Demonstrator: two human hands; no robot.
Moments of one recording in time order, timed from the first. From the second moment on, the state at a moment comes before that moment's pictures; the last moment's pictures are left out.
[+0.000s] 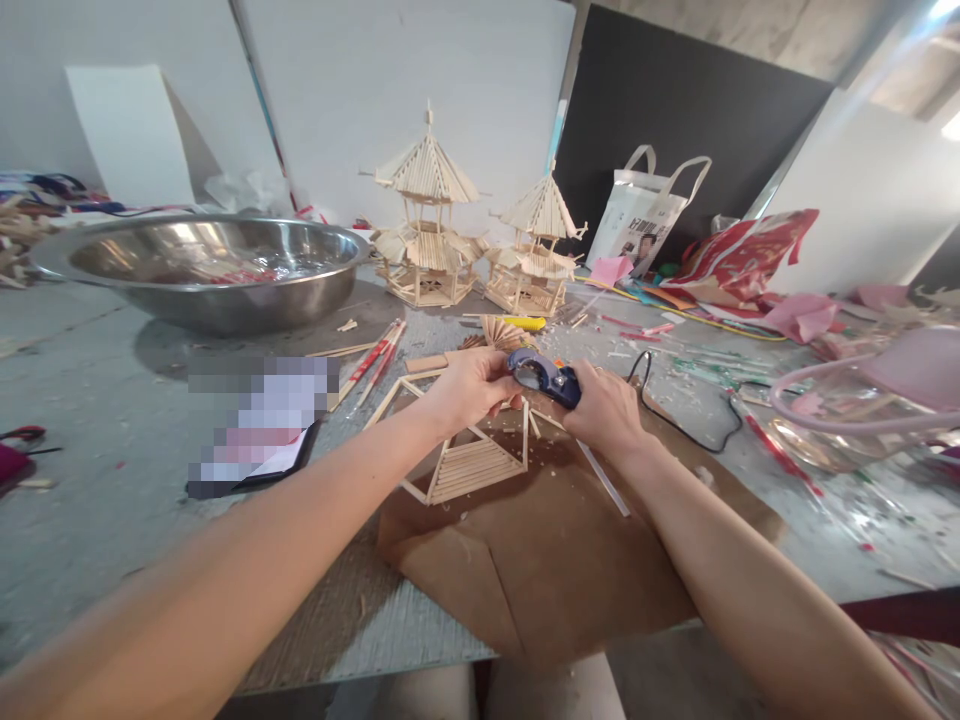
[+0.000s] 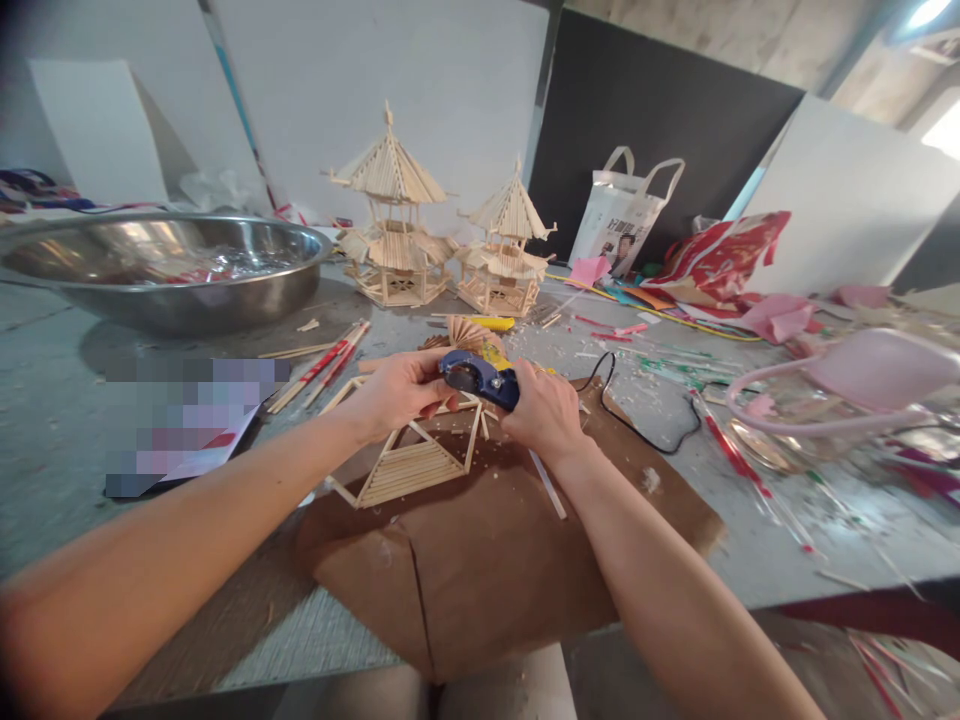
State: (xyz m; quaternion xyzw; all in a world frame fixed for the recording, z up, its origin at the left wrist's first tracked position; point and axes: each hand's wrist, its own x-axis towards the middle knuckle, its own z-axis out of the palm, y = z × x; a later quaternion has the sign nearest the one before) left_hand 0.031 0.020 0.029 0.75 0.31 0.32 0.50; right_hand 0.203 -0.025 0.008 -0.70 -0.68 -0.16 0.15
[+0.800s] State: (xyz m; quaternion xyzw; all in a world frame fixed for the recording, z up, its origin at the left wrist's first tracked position) left_hand 0.033 0.021 0.026 0.75 0.31 0.33 0.48; right_hand 0.201 -0.024 0.003 -0.68 -0.69 -0.12 0.19
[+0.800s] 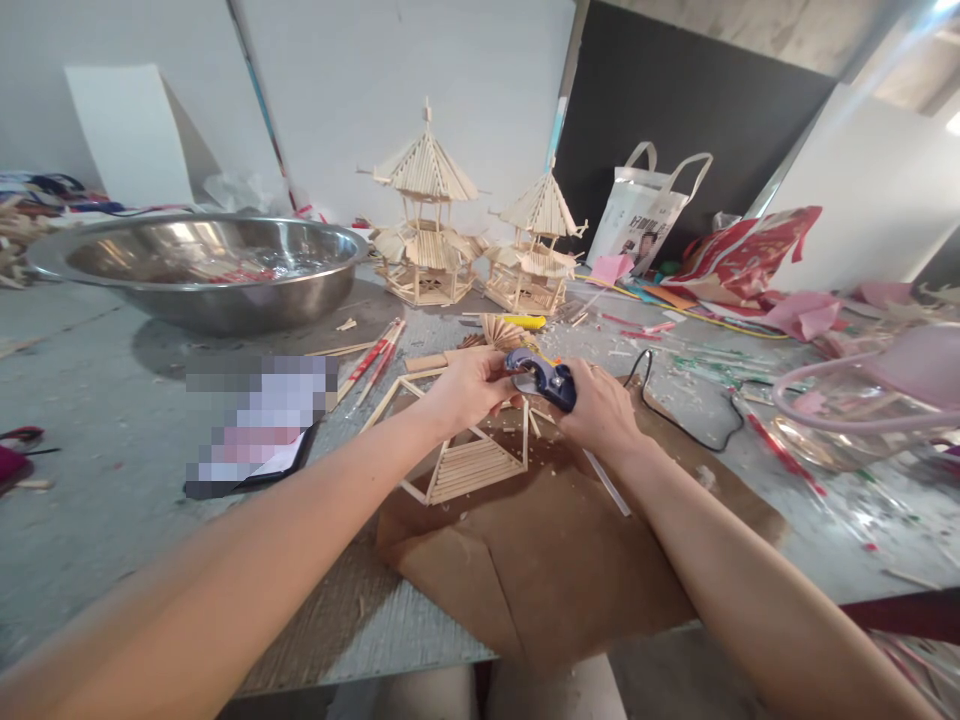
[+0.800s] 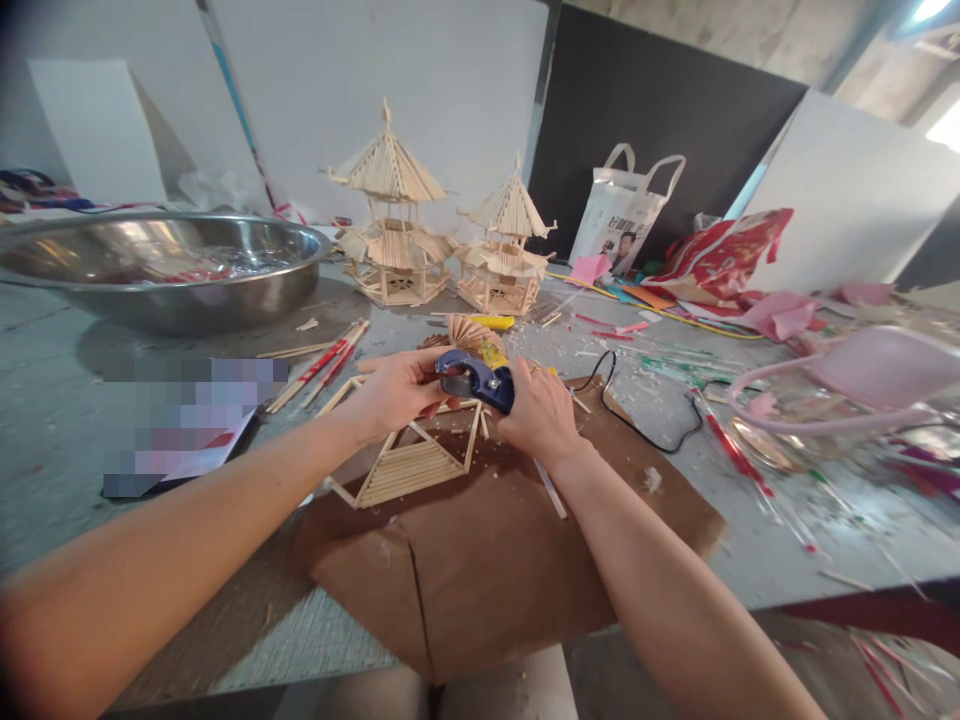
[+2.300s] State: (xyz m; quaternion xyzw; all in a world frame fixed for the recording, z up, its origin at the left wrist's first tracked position) left_hand 0.034 0.018 0.027 0.72 0.30 0.32 0.54; right_hand 0.196 -0.028 0.008 -0.73 -0.66 -0.13 0.13
